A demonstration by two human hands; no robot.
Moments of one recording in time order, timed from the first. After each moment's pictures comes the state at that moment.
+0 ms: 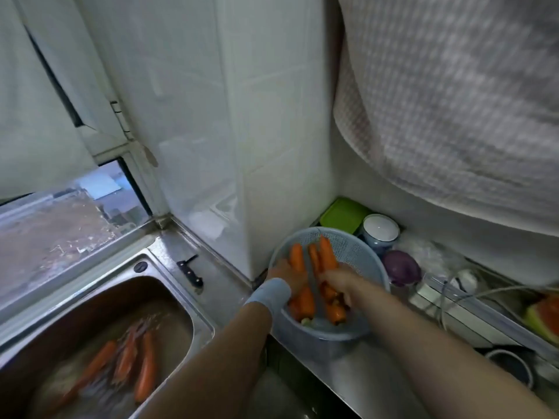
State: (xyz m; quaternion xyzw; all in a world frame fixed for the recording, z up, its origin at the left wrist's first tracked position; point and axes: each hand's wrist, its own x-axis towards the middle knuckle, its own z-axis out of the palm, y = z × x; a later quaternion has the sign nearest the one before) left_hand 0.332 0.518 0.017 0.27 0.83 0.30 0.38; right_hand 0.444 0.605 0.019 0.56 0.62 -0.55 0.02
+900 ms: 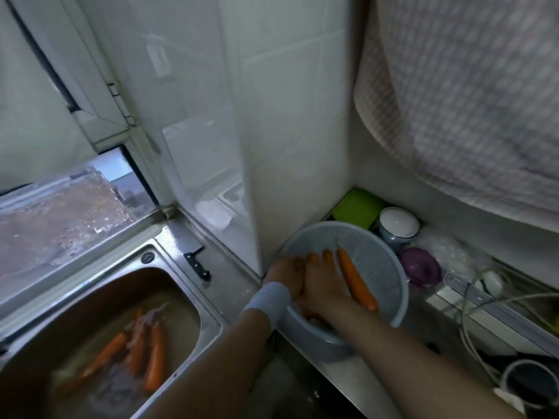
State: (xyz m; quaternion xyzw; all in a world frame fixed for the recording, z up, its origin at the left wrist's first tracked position) left_hand 0.310 0.518 -0.010 0.34 0.86 0.23 0.29; right_hand 0.395 0.575 -0.016 0.39 0.90 -0.15 0.10
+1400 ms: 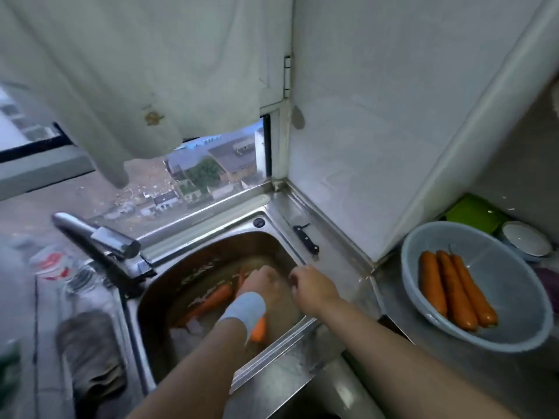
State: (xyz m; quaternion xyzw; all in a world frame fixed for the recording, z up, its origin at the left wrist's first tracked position) left_hand 0.147 0.227 -0.056 0.19 0.92 0.20 0.29; right_hand 0.232 0.339 -0.045 0.25 0.93 -0.24 0.14
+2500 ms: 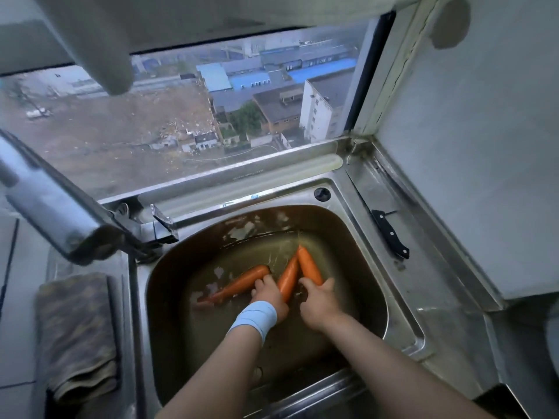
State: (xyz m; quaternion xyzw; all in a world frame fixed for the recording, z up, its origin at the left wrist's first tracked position) left_hand 0.062 0.182 -0.262 -0.02 0.89 0.16 0.42; right_hand 0.123 0.299 -0.256 0.29 0.86 -0.31 0.30
